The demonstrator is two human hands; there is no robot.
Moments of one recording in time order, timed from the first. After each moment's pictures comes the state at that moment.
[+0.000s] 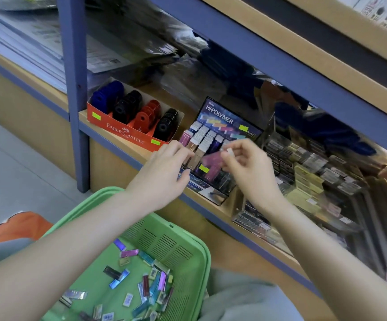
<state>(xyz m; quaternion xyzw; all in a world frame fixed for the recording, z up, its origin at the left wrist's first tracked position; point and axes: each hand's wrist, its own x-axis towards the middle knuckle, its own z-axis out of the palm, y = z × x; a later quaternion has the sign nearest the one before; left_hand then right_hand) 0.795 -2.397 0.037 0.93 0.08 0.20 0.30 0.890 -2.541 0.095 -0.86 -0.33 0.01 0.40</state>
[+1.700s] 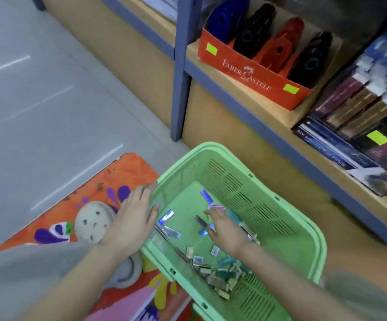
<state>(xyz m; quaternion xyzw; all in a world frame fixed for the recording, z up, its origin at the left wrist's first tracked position) 0.622 -2.317 -0.161 0.88 0.35 0.04 0.31 0.802 -2.473 -0.205 -0.82 -0.46 0.35 0.03</state>
